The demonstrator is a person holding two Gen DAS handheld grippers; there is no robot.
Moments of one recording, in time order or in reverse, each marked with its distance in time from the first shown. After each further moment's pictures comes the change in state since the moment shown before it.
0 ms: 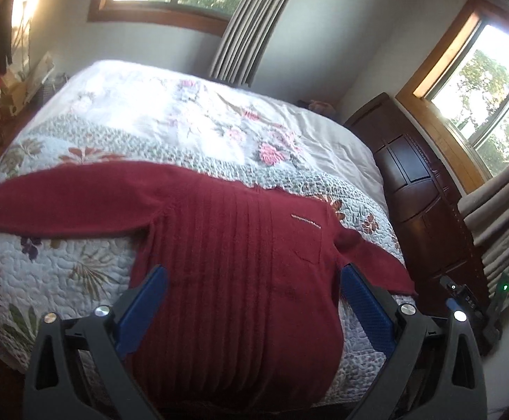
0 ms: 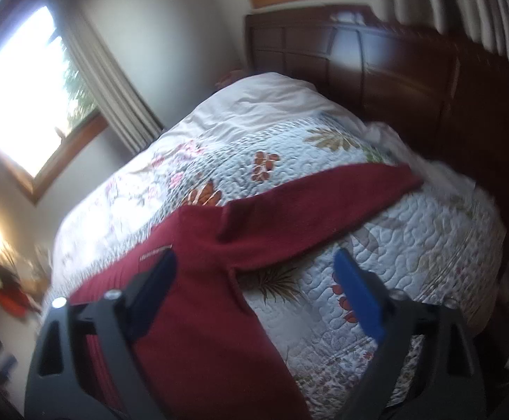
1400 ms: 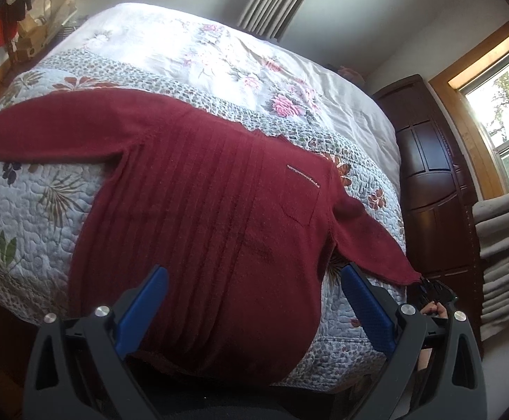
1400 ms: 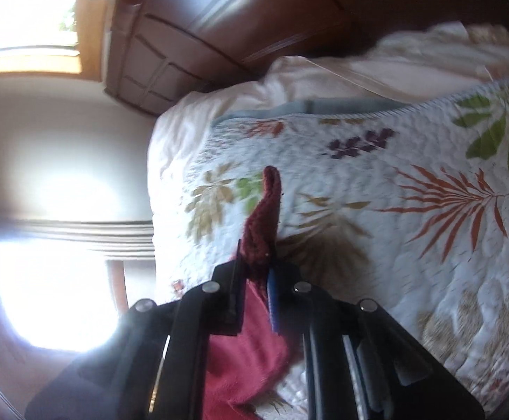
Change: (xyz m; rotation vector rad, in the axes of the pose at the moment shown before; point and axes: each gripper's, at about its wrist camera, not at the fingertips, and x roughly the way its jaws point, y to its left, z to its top) left arm 0.038 -0.033 -0.025 -0.146 0.141 0.019; right arm 0.168 -0.276 0.111 0.698 0.050 0.205
